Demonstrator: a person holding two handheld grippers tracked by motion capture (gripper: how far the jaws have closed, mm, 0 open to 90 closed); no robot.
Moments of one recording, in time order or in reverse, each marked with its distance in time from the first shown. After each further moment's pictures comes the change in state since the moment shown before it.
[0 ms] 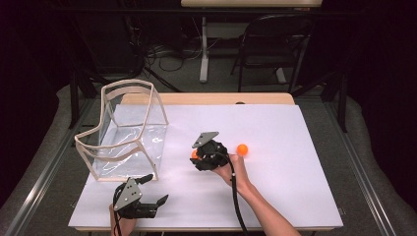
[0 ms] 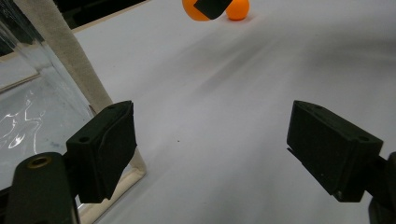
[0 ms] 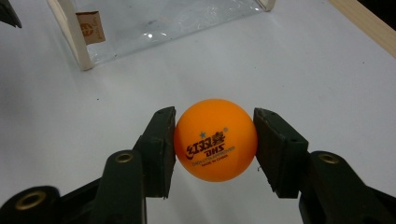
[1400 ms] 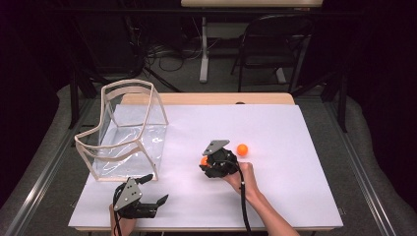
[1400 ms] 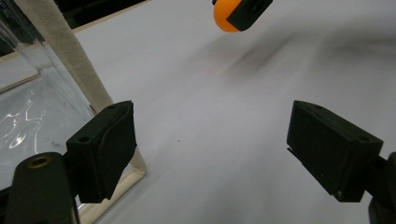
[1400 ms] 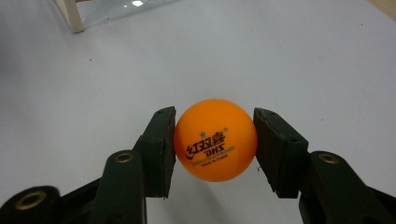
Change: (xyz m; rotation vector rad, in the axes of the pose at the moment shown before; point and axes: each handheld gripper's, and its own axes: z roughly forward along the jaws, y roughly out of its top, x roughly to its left) left arm 0.000 0.000 0.000 0.003 0.003 0.003; right arm 0.000 -0.034 -0.009 0.017 -0.018 0.025
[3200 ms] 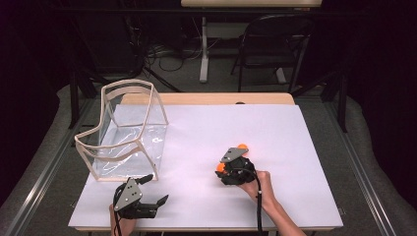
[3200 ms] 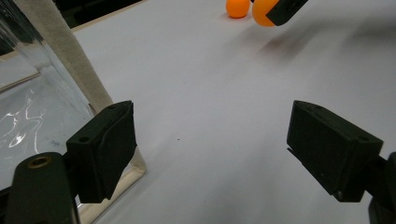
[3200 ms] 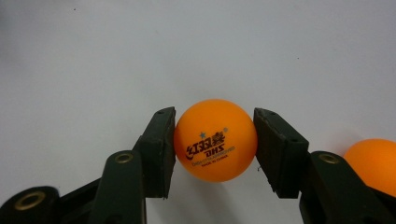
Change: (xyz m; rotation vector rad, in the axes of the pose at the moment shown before) left arm -0.001 0.000 0.000 0.004 0.001 0.002; right arm -0.008 -0.043 -0.027 0.019 -0.035 0.036
